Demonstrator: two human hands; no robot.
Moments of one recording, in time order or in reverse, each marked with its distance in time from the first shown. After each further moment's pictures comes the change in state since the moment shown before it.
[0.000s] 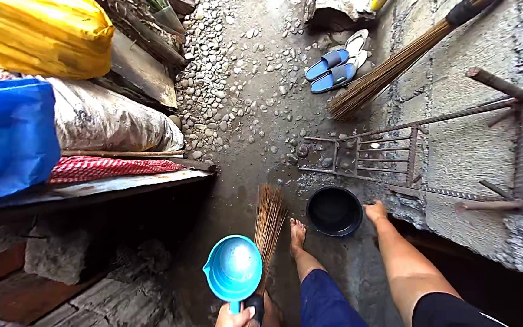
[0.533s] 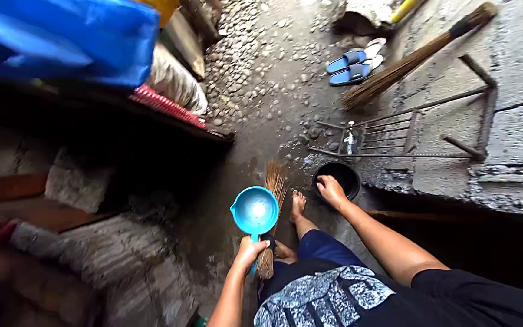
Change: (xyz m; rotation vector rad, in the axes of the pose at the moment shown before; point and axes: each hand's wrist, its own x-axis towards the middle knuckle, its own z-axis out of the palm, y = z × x) left_hand -0.053 -0.075 -0.049 0.040 -0.012 0.098; right_hand -0.309 -0.037 0.069 -0.440 -0.227 -0.856
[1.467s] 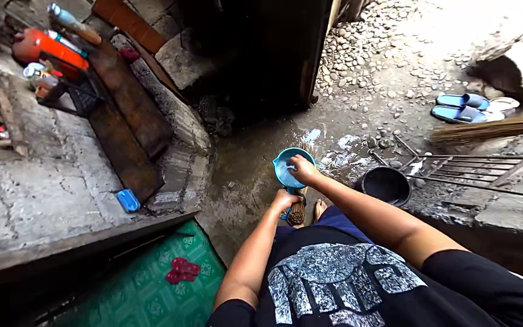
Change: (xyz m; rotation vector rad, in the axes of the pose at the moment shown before) left_hand -0.145 -0.214 -0.010 -0.482 0.140 0.080; right_hand -0.256 -0.224 0.260 -0.341 -0.418 -0.751
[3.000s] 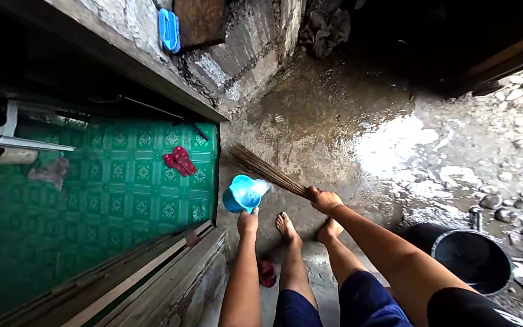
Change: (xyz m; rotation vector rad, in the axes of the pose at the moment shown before) left_hand -0.007 -0.439 -0.027 -0.334 0.823 -0.754; right_hand 0.014 0.152 0.362 -0.781 -0.856 -0.038
